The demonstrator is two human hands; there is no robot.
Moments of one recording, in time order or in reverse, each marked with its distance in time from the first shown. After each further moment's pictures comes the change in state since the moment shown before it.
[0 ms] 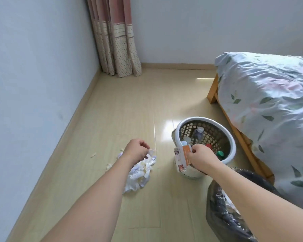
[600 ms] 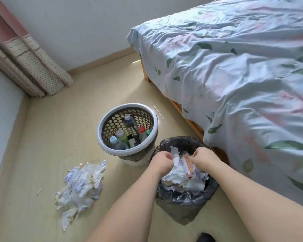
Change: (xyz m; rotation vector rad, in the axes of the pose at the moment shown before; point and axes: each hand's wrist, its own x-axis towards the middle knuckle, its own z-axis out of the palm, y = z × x) left_hand -0.062 0.057 0.371 0.481 -0.435 0.063; right_hand -0.032 0.324 -0.064 0.131 0.051 0.400
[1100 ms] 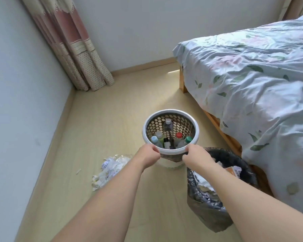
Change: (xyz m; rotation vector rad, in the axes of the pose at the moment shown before) left_hand -0.067 -0.067 -0.160 -0.017 0.196 0.016; right_hand -0.073 -0.149 0.030 -0.100 0.037 -0.287
